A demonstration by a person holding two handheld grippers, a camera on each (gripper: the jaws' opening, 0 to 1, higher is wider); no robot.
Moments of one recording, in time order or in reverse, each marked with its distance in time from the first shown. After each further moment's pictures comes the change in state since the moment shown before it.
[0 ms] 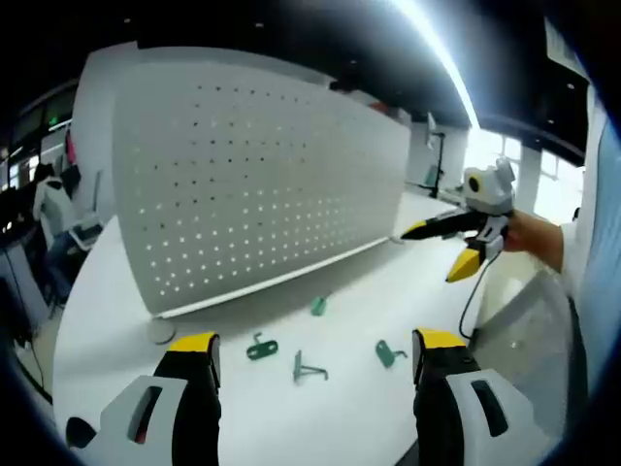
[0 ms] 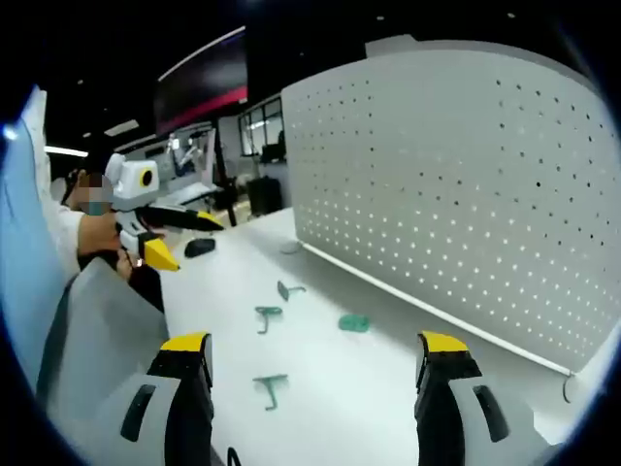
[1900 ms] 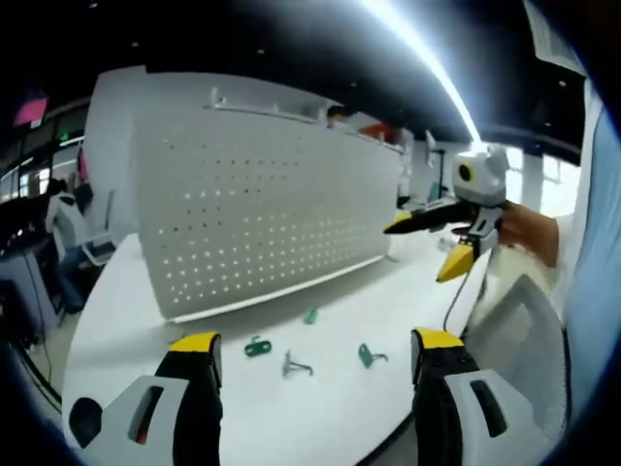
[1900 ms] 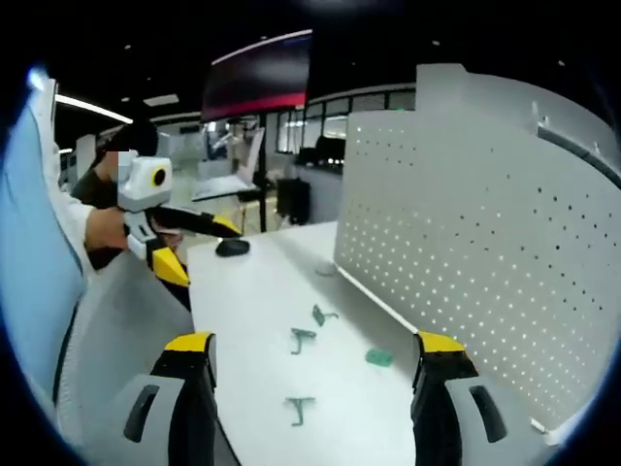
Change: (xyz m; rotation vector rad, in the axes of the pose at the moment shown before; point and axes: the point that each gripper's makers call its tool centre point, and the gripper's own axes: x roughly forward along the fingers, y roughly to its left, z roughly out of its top) left arm -0.050 -0.028 0.002 0.021 -0.112 0.044; right arm -0.010 0.059 0.041 -0.204 -0.024 0.077
